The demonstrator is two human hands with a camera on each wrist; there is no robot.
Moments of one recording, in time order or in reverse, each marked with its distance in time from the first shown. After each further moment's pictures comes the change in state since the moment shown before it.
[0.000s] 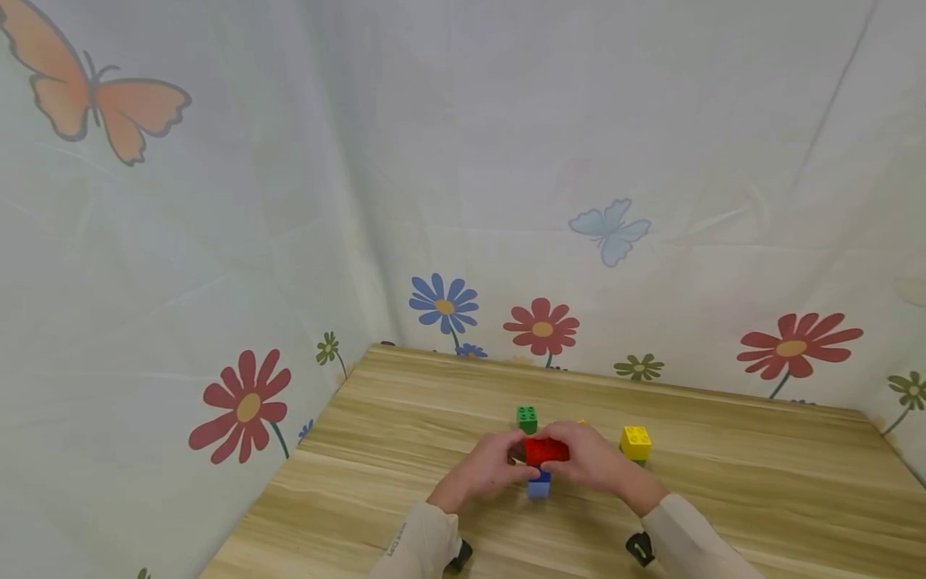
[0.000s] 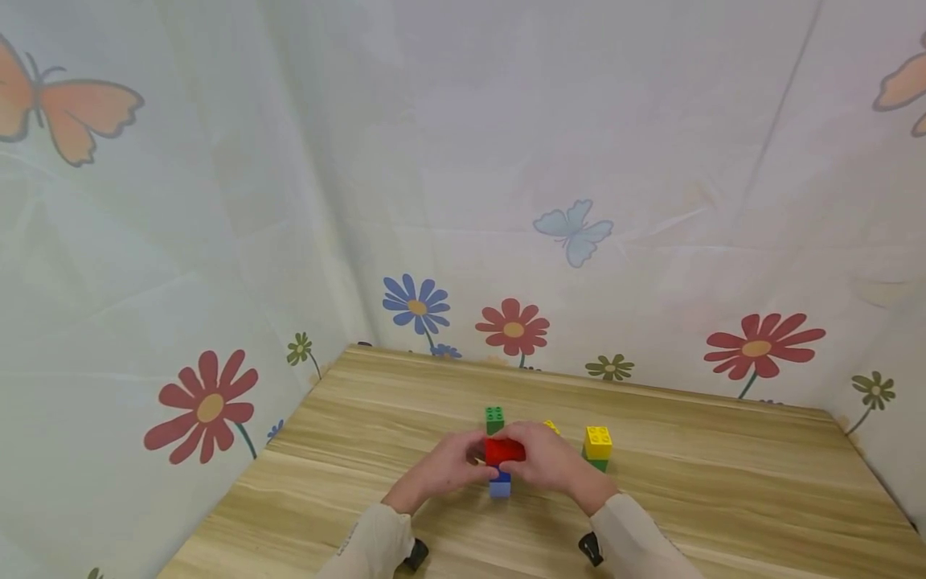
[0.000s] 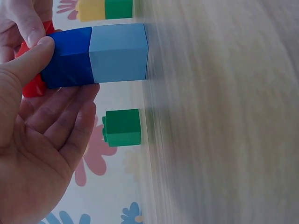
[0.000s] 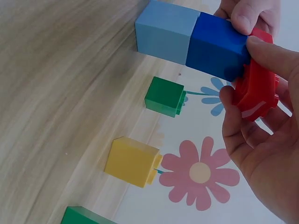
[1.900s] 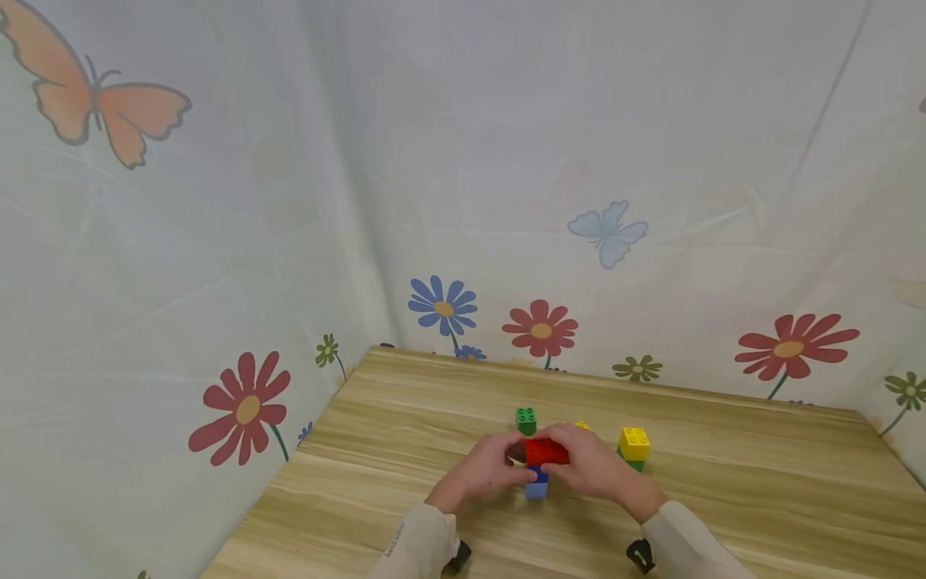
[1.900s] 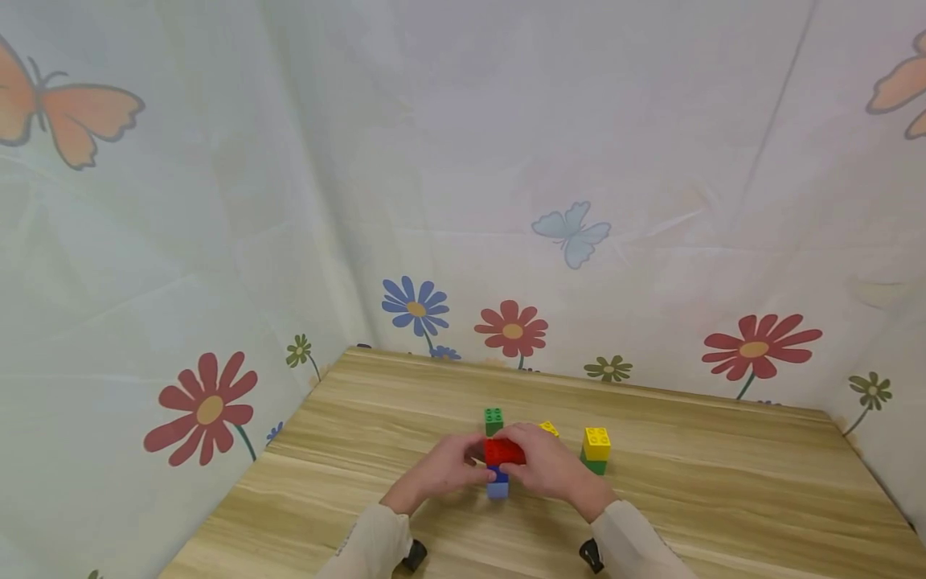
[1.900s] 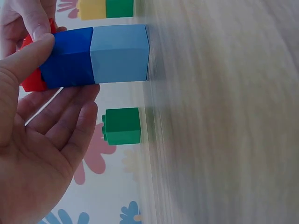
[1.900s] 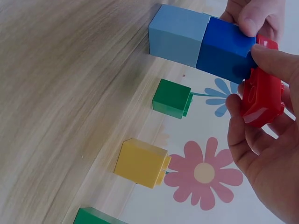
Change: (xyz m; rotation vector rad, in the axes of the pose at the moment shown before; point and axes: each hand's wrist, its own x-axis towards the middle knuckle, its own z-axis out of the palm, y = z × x) left_hand 0.001 -0.004 -0.002 -0.034 -0.011 -0.003; right_hand -0.003 0.004 0.007 -0.042 0.044 -0.003
